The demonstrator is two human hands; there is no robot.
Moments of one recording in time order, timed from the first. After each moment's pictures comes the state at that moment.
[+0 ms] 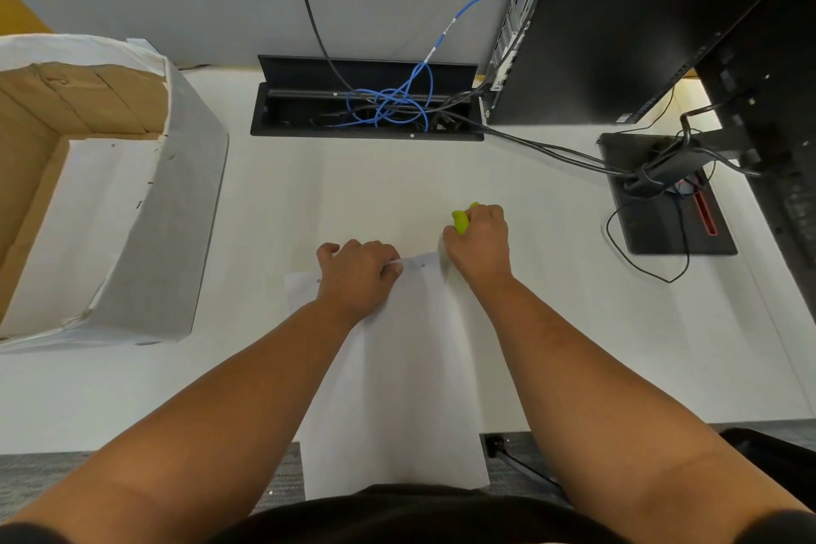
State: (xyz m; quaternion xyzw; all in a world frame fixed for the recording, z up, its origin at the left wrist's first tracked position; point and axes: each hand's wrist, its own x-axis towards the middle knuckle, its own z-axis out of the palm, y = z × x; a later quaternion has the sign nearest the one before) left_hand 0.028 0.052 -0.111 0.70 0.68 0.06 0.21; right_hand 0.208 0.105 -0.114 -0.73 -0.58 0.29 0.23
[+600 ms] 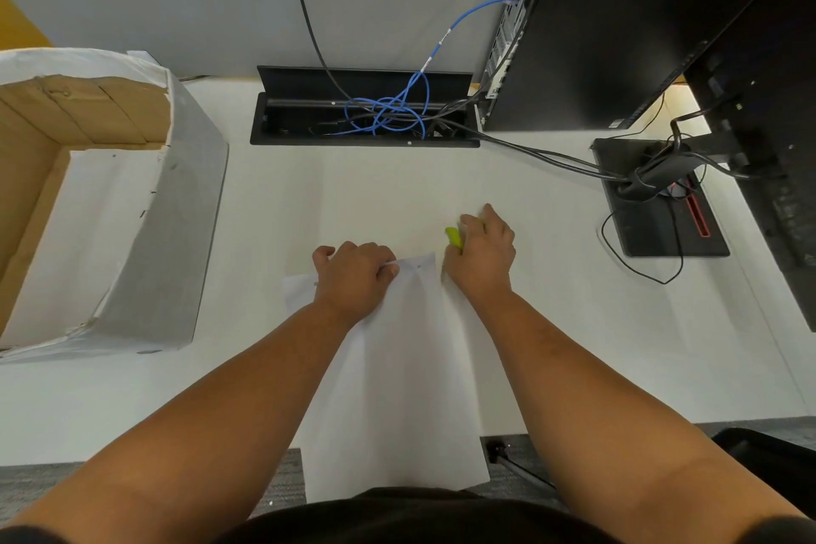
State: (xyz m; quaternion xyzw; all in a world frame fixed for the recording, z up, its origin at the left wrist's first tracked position) left_hand 0.024 0.053 -0.105 0.70 0.68 0.06 0.21; right_hand 0.214 0.090 -0.122 -0.73 -0.64 0.18 0.16
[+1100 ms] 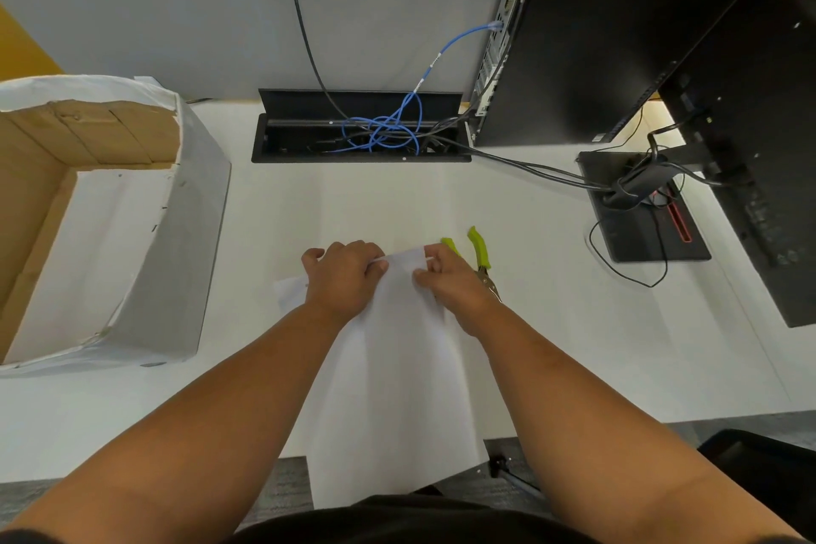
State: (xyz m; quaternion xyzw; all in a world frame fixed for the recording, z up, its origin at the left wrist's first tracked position) left_hand 0.012 0.060 -0.096 0.69 0.69 0.12 0.18; right_hand 0.195 0.065 -0.096 -0.61 -0.46 0.60 0.25
